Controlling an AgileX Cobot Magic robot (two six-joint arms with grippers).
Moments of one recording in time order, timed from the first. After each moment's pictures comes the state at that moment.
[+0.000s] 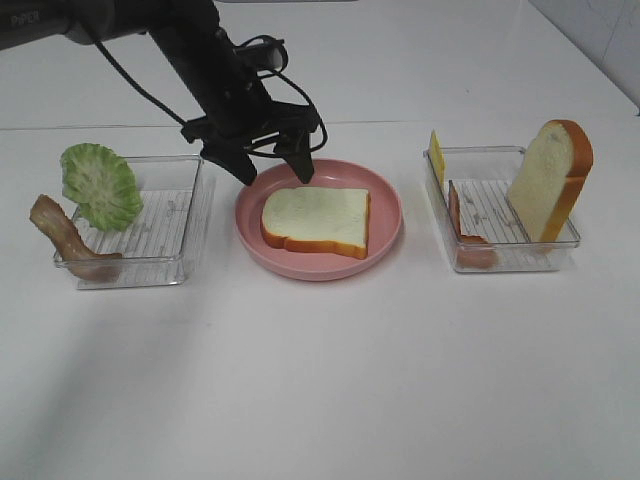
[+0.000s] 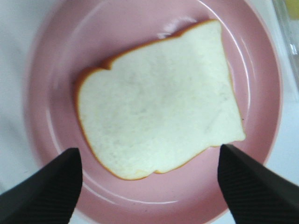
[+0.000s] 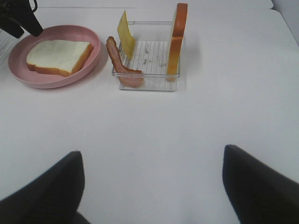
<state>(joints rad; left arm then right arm) -0.39 2.43 -2.17 -0.37 1.12 0.03 -0.01 -0.01 -0.51 0.09 1.08 -0.12</state>
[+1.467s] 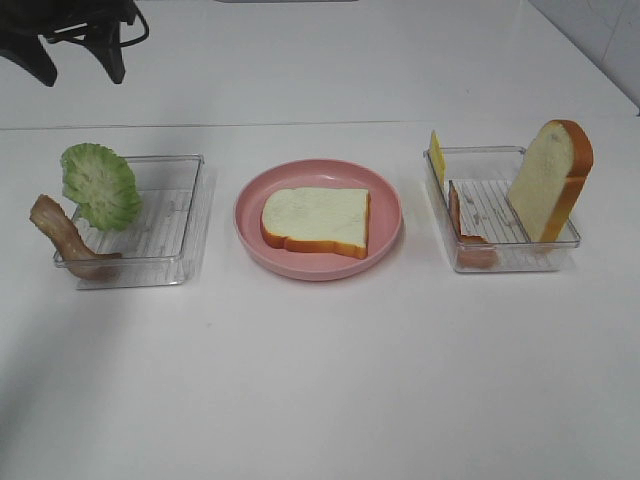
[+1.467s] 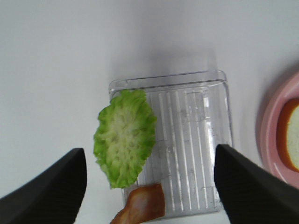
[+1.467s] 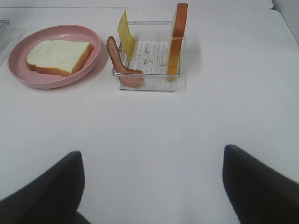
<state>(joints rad) -0.12 2.17 -2.10 -0.06 1.22 -0.12 -0.01 -0.01 -0.51 0.09 1.08 -0.12</state>
